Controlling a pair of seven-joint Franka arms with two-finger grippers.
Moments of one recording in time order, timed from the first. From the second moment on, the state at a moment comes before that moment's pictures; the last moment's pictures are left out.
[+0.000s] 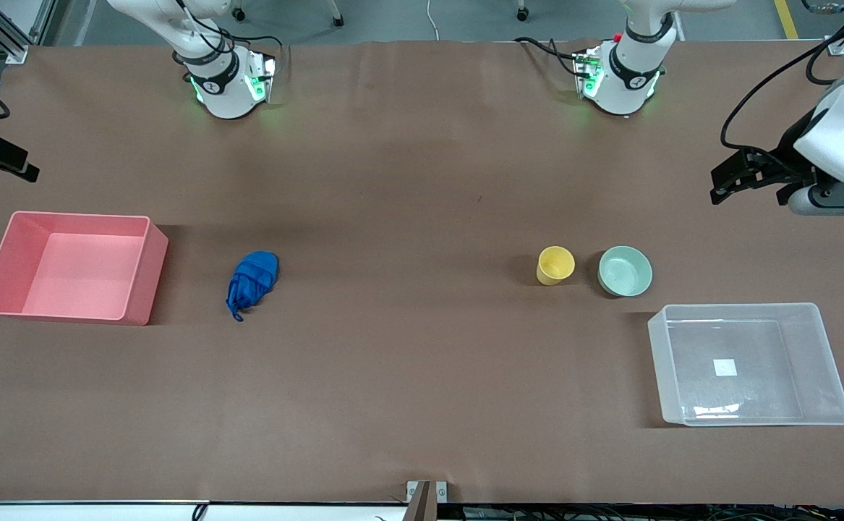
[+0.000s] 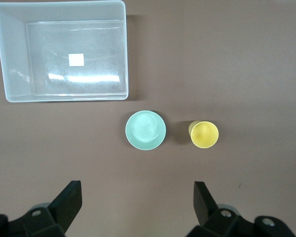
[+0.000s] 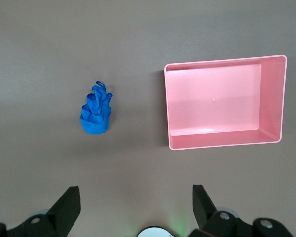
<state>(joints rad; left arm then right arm) -0.07 0.04 -0.08 -1.51 -0.02 1.56 -0.12 -0.06 0.02 -0.04 -1.44 0.02 1.38 0.03</state>
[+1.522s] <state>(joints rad) -0.03 0.13 -0.07 -1.91 -0.02 2.02 -0.11 0.08 0.26 0.10 -1.89 -0.02 2.03 0.24</state>
